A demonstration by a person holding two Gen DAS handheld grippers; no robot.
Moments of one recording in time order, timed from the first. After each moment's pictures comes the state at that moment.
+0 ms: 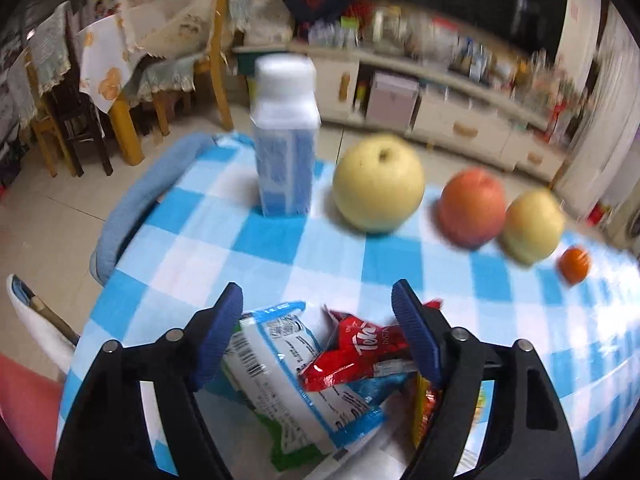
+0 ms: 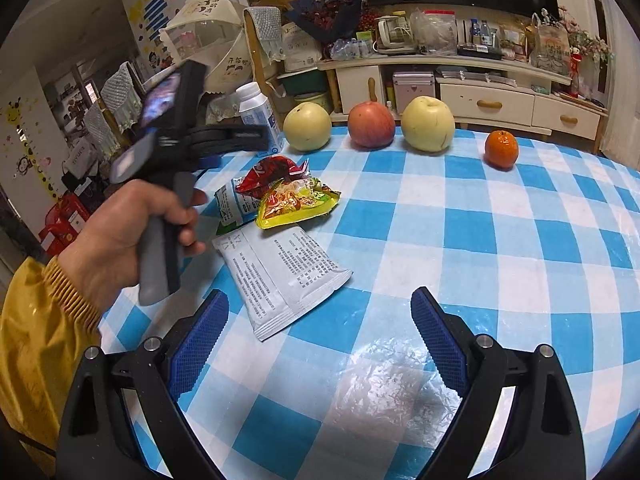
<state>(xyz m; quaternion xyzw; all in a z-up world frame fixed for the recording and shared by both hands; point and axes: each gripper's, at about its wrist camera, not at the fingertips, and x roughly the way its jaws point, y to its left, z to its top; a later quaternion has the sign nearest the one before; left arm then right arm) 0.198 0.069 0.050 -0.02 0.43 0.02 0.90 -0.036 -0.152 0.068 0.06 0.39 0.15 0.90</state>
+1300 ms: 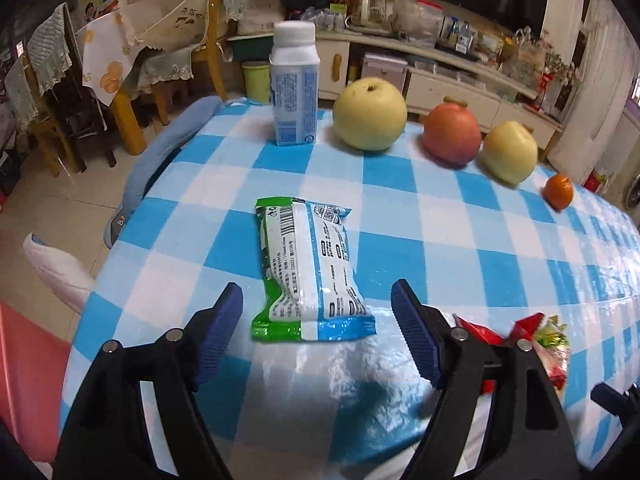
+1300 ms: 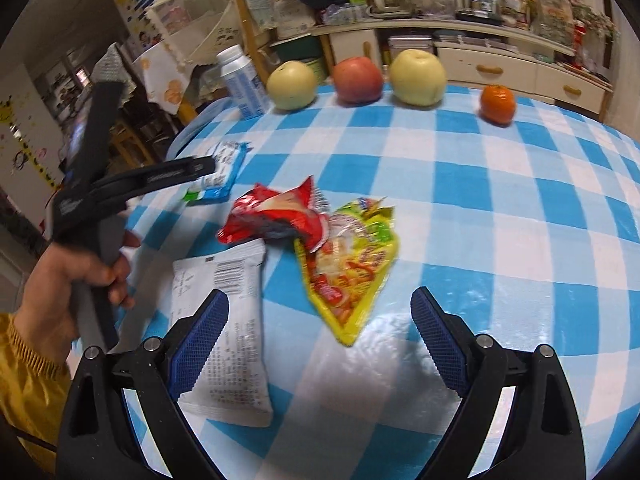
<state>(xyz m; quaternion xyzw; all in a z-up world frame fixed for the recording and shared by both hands) 0.117 0.079 0.038 -0.01 0.45 0.00 0.89 -0.034 -0.162 0.045 0.06 0.45 0.16 0.87</state>
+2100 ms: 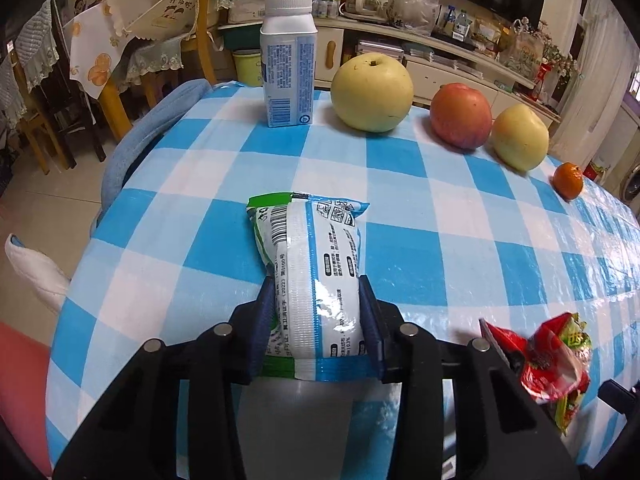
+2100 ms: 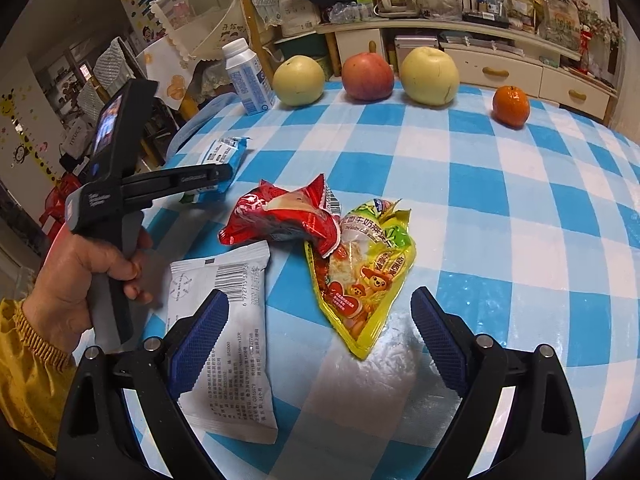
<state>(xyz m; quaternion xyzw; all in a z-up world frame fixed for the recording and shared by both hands) 0.122 0.088 0.021 -0.02 0.46 -0.02 0.89 -0.022 -0.159 0.036 0.06 0.46 0.16 0.87</state>
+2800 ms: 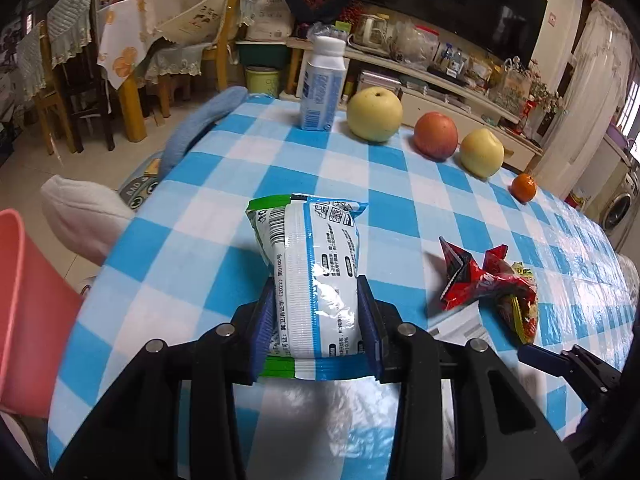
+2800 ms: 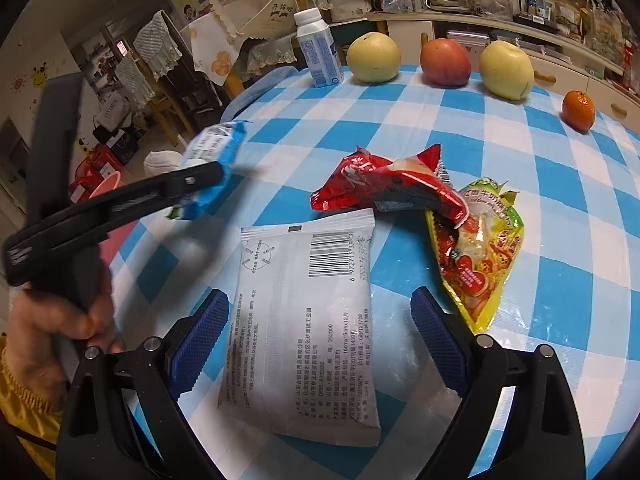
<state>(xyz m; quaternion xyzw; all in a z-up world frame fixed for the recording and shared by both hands) 0.013 0.130 0.056 -0.07 0.41 -0.02 0.91 -0.037 -0.095 0.026 0.04 0.46 0.23 0.86</state>
